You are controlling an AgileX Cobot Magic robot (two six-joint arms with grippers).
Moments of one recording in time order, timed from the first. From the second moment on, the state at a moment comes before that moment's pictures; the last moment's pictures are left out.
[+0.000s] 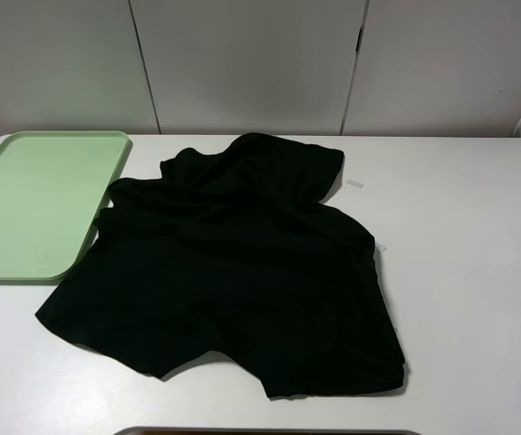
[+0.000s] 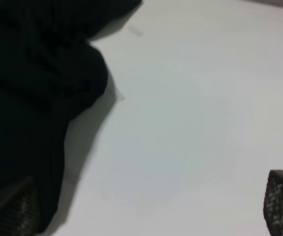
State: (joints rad) left arm -0.06 0.20 -0.58 -0.27 0.97 0.22; right arm 0.25 0.21 -0.52 -0.03 0.99 -0.03
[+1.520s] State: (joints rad) left arm -0.06 1.39 -0.97 -0.47 0.75 1.07; right arm 0.48 1.64 -0.76 -0.02 0.34 -0.54
